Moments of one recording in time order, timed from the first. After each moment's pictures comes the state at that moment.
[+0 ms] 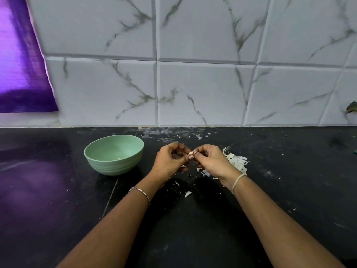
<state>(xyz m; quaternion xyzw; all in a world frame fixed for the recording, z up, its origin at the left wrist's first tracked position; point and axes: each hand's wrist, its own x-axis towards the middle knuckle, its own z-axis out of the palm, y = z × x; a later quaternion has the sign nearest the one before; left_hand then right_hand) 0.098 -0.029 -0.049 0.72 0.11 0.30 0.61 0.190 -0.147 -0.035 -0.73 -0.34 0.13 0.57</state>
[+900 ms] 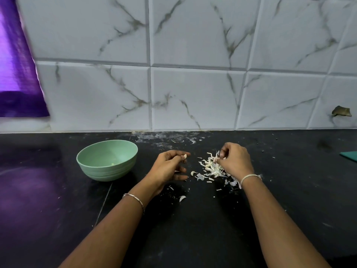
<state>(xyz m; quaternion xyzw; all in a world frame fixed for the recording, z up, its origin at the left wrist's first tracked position) 0.093 -0.044 -0.037 0.66 0.14 0.21 0.71 0.240 -0.194 -0.026 -0.89 -0.28 -0.13 0.35</state>
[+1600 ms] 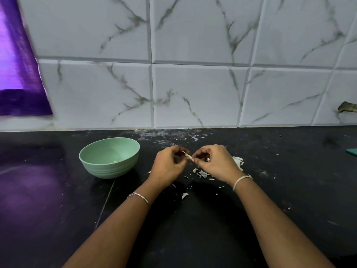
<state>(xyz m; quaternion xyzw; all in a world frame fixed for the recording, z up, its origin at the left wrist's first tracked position) 0.098 -0.036 -0.048 0.84 0.14 0.34 0.40 0.206 -0.168 -0.028 -0.81 -0.46 -0.06 0.35</state>
